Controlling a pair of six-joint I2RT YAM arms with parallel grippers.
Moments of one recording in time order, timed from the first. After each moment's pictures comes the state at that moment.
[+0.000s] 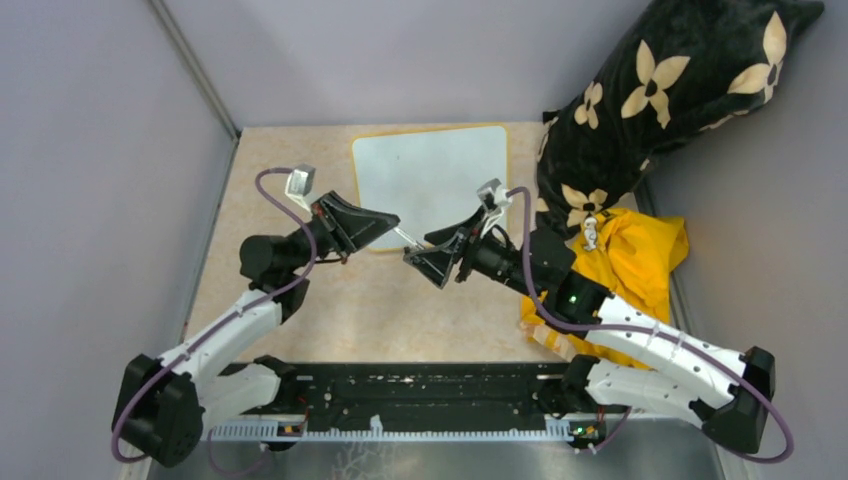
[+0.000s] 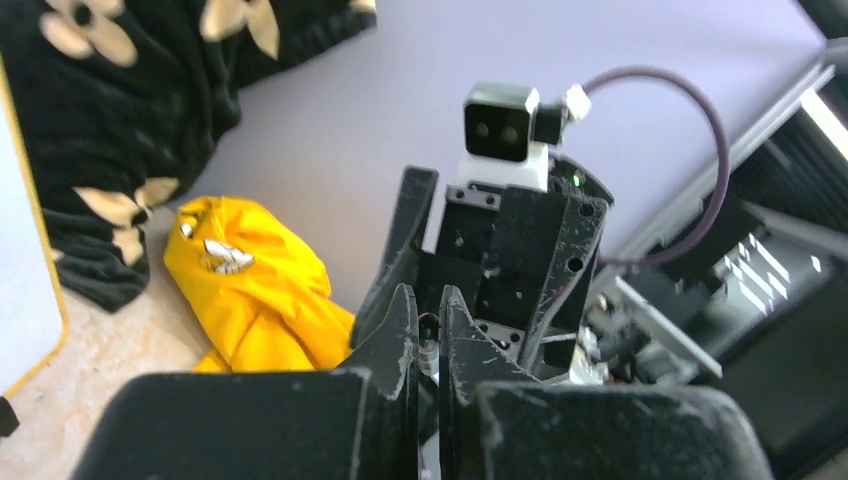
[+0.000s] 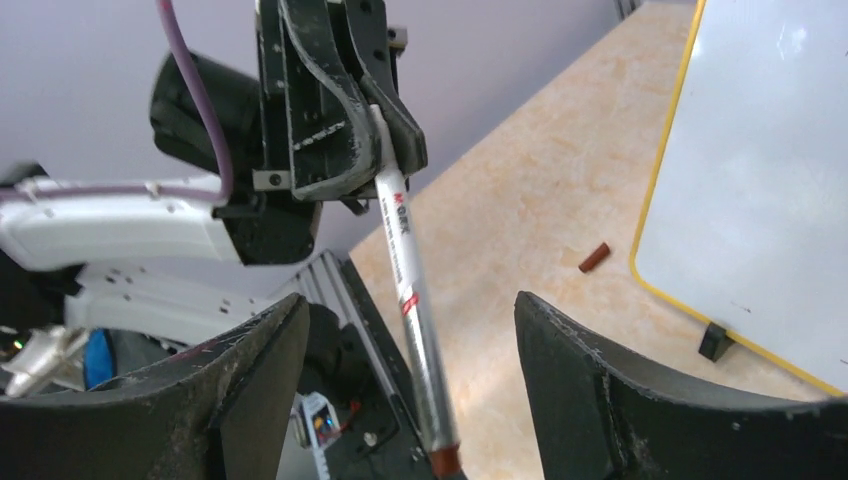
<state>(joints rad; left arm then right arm) -0.47 1.08 0.57 1.12 0.73 -1.18 0.97 0.92 0.80 0.16 -0.11 0.50</state>
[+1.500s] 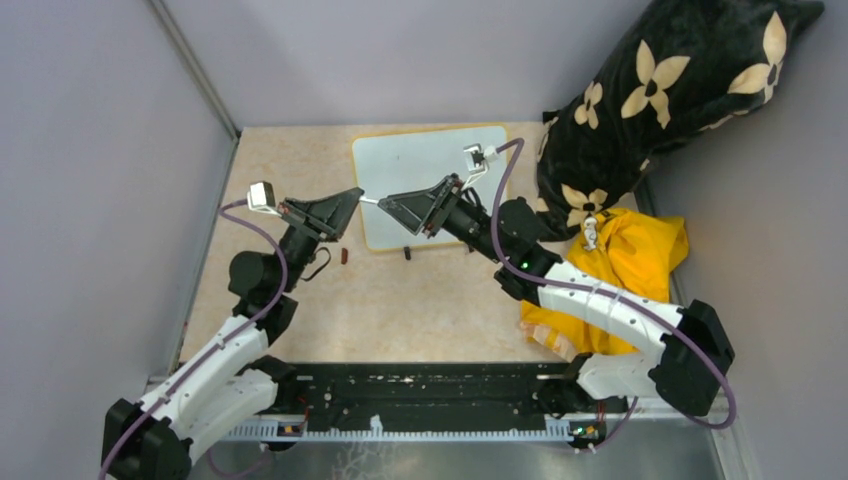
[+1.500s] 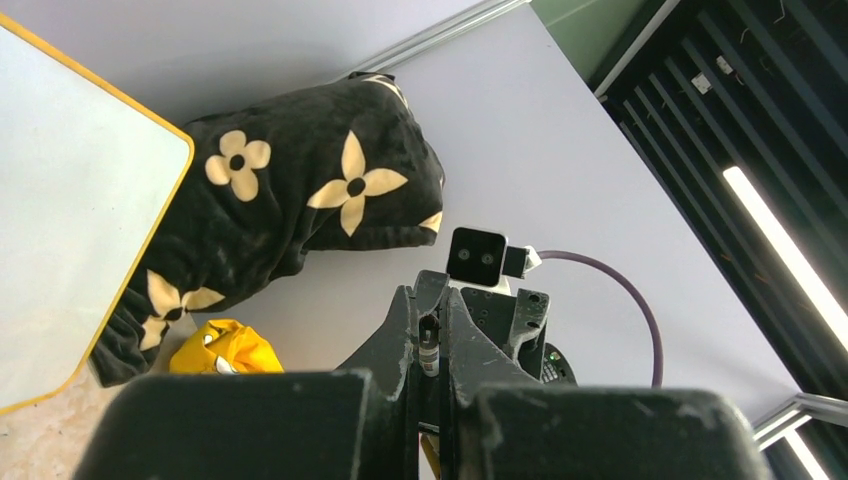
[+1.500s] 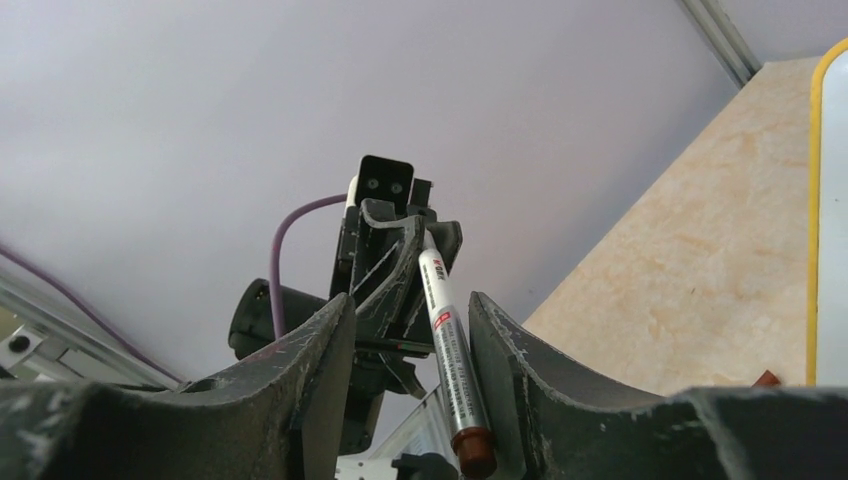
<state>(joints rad) -0.48 0.82 0.48 0.83 0.10 -1.36 0.88 1.22 0.91 0.63 -0.15 0.88</state>
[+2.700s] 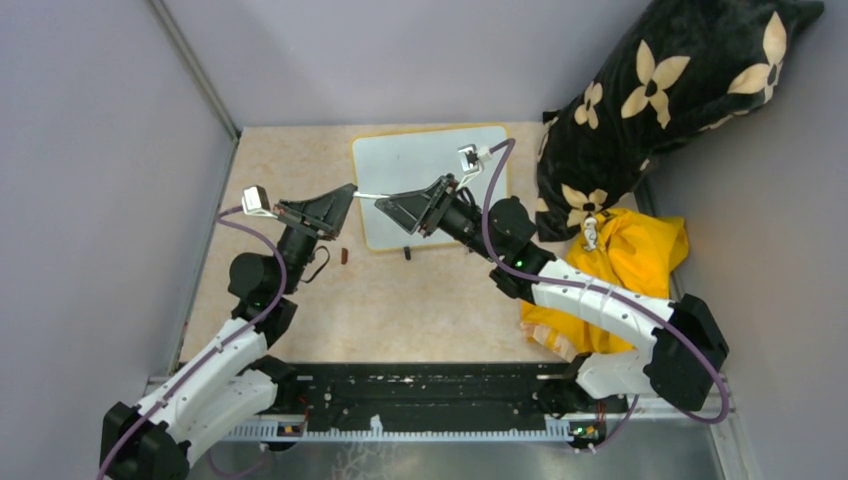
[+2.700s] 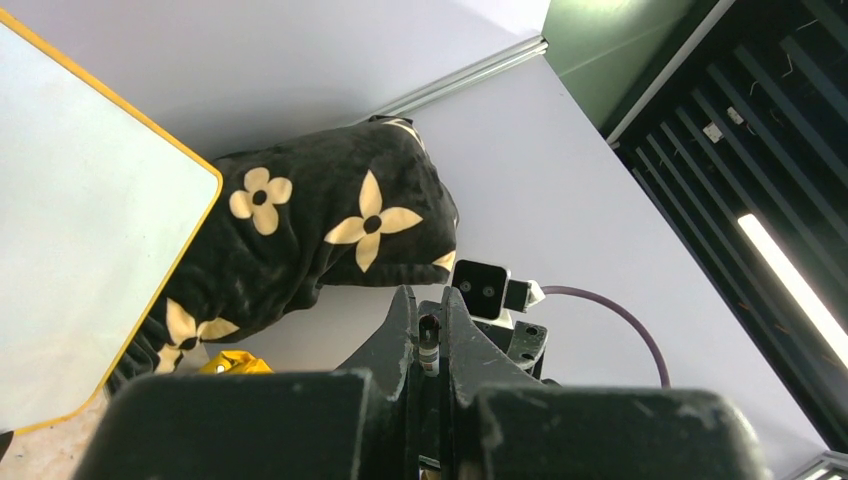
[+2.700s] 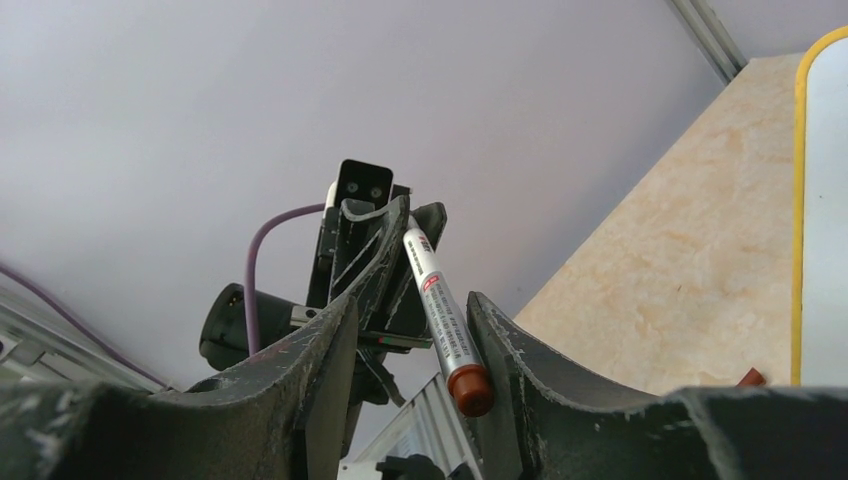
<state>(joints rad) -0.50 0.80 0.47 0.80 -0.01 -1.36 0.88 1.27 0.92 0.64 -0.14 0.86</state>
